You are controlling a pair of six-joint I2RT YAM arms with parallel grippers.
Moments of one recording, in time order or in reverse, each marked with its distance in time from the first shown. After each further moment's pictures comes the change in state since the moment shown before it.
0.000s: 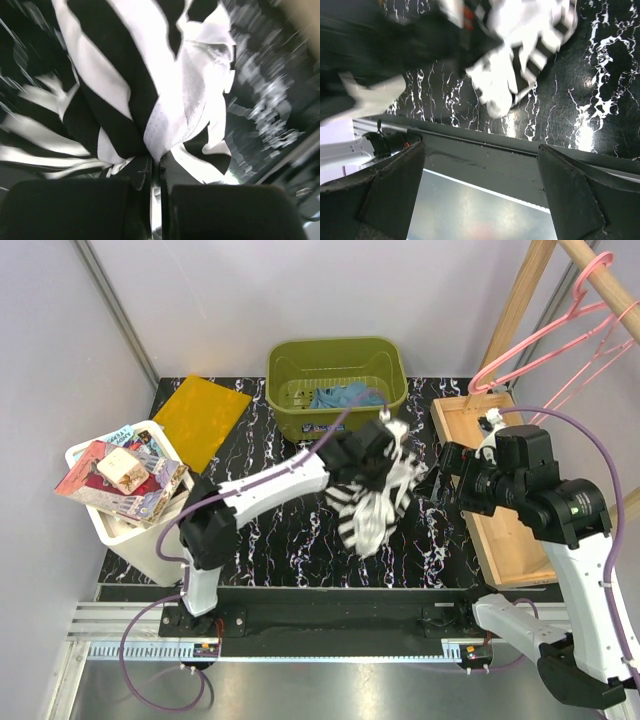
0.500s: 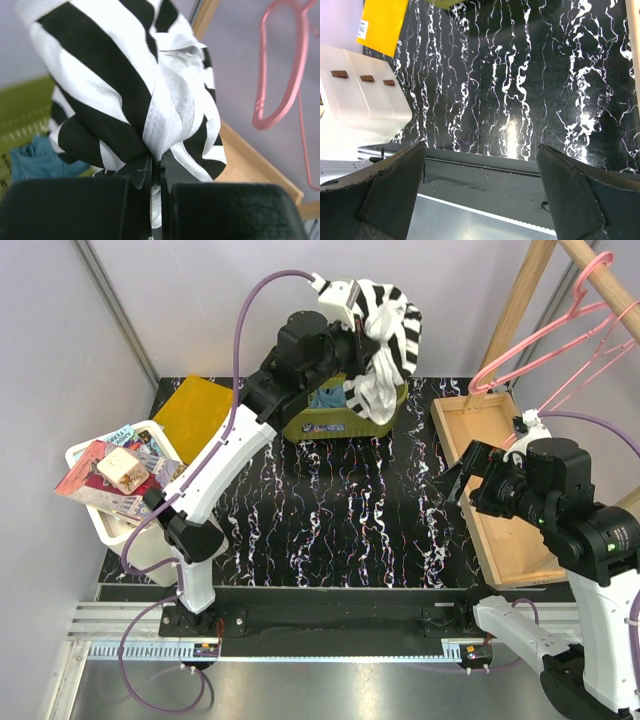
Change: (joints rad) left arm 0.211 -0.064 0.621 0.133 -0.034 0.040; right arm 0.000 -0.081 0.078 0.001 0.129 0.033
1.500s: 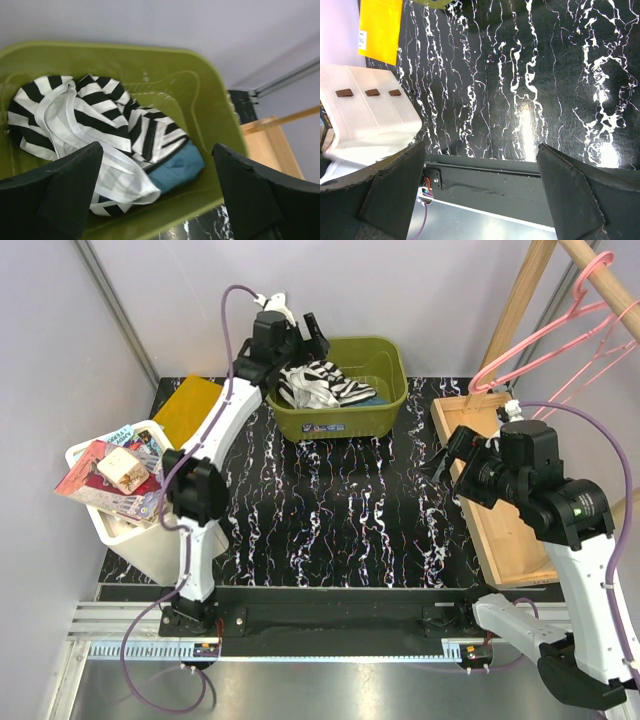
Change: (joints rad) left arm 0.383 0.296 -0.043 0.134 0.073 -0.204; right arm 0.000 0.072 -0.064 0.081 -0.006 0.123
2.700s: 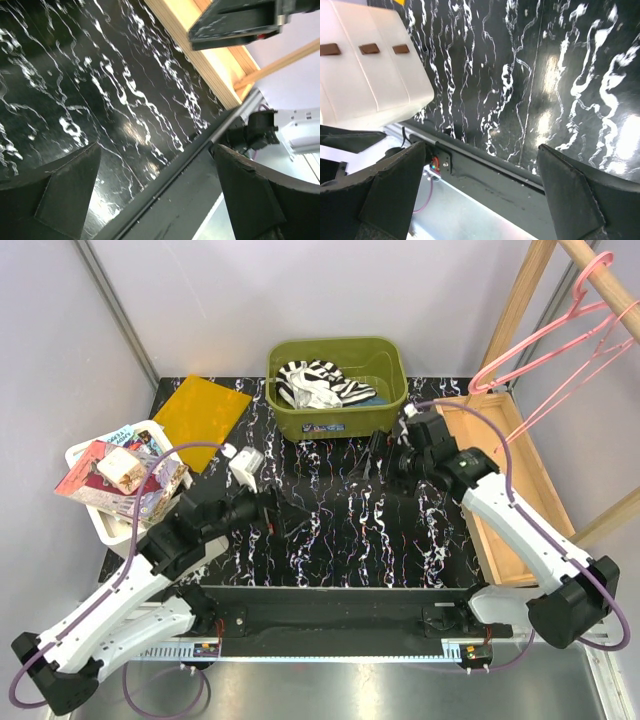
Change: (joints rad) left arm -0.351 -1.444 -1.426 -0.037 0.165 -0.039; right arm 0.197 0.307 -0.251 0.464 -0.172 0.045
